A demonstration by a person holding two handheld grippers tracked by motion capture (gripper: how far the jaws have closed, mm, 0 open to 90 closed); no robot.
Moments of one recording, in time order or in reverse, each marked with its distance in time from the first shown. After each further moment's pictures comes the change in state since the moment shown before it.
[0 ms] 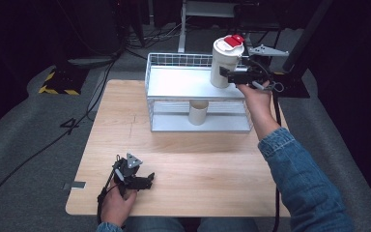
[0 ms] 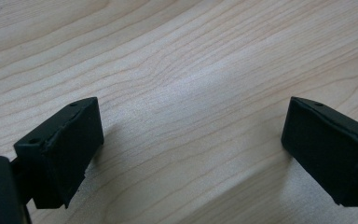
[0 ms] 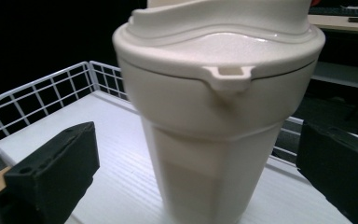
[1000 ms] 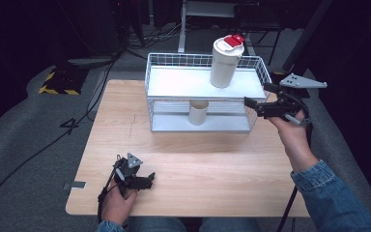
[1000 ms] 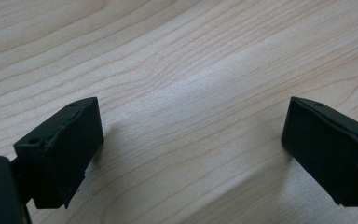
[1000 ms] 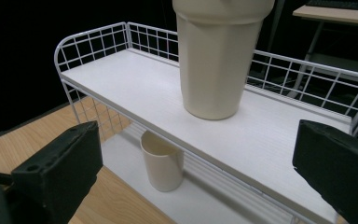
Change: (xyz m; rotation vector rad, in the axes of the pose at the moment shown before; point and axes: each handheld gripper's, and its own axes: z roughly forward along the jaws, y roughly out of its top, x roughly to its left) left arm -0.001 0.001 0.001 0.000 -0.002 0.001; right arm 0.000 -0.047 -0.102 0.029 0.072 -0.052
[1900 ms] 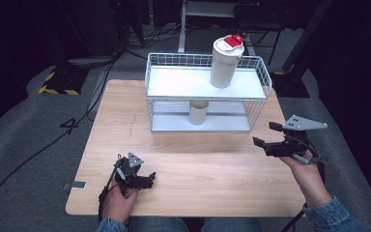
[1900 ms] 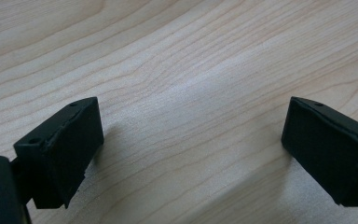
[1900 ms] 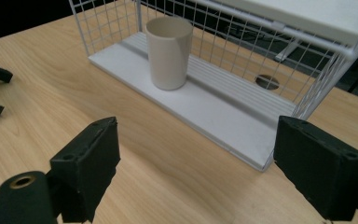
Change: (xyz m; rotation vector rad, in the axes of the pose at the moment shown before) left arm -0.001 0.002 0.002 -0.002 -0.004 0.005; right arm 0.015 -0.094 -0.040 0.201 -0.019 -0.056
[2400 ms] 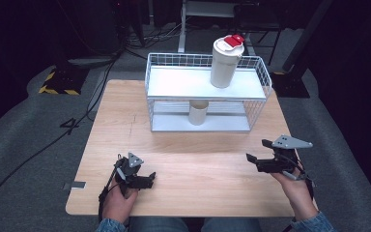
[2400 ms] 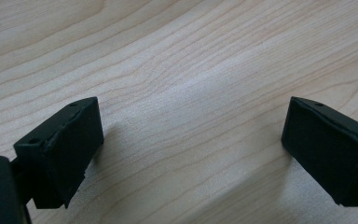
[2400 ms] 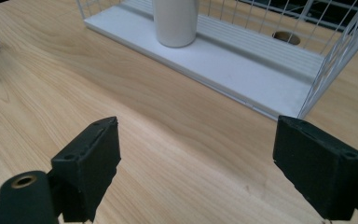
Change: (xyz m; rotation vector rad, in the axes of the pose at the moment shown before) left arm 0.000 0.000 0.000 0.001 0.000 0.001; right arm 0.018 -0.056 0.022 0.044 -0.005 0.046
